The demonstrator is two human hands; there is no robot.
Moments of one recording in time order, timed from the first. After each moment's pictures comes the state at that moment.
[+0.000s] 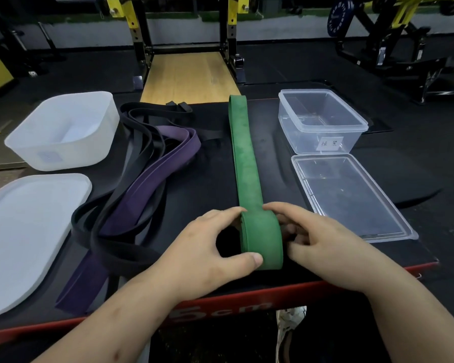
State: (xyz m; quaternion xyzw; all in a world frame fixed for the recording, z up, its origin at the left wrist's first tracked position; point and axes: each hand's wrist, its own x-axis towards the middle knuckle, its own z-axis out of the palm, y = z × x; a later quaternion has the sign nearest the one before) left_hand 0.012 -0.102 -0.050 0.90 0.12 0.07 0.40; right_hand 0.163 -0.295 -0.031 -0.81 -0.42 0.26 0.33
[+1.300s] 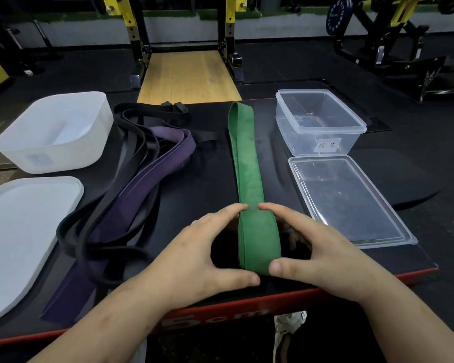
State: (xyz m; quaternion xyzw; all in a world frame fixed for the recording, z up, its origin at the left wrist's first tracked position) left_hand 0.015 -0.099 -0.050 0.92 0.09 0.05 0.38; right_hand 0.169 -0.303 -0.041 -0.74 -0.46 0.27 0.41
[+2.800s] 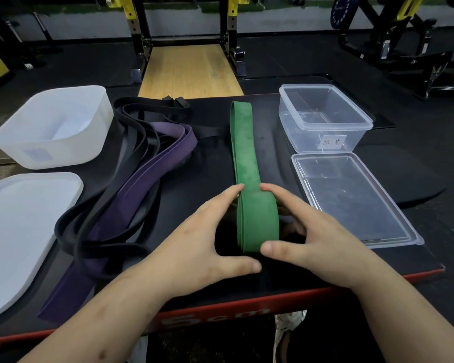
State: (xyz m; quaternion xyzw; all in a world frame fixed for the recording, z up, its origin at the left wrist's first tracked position) left_hand 0.026 -0.095 -0.044 0.91 0.11 0.06 0.39; right_hand 0.176 -0.285 -0.042 -0.73 -0.45 0.26 0.43
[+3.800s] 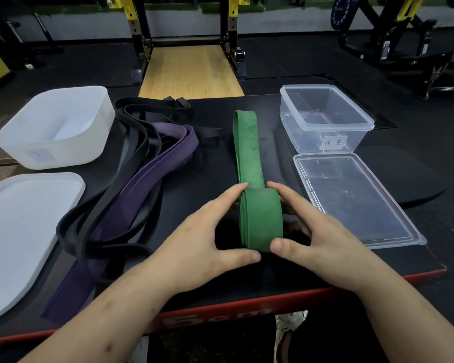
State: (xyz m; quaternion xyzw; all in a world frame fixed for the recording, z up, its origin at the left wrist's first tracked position) left_hand 0.027 -0.093 -0.041 0.91 0.11 0.07 0.40; right_hand 0.175 -0.288 -0.045 -0.75 -0.45 0.24 0.42
